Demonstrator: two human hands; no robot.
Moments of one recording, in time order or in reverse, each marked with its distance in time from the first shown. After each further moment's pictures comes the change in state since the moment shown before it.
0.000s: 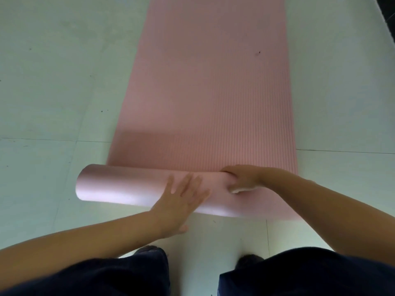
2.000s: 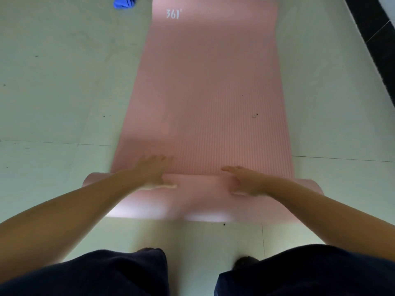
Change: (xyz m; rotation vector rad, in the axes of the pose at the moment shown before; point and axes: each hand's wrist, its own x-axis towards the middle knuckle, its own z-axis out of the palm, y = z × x) left_hand 0.006 -0.084 -0.046 -0.303 -0.147 -0.372; right_hand -0.033 -0.010 0.003 -0.052 0.152 -0.033
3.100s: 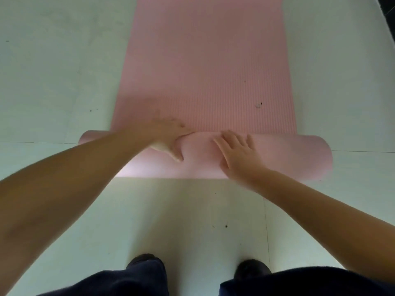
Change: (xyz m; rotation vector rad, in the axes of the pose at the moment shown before) left_hand 0.089 -0.008 -0.069 0.202 0.023 0.218; right_hand 0.029 -0.019 -0.016 -0.212 0.505 -0.050
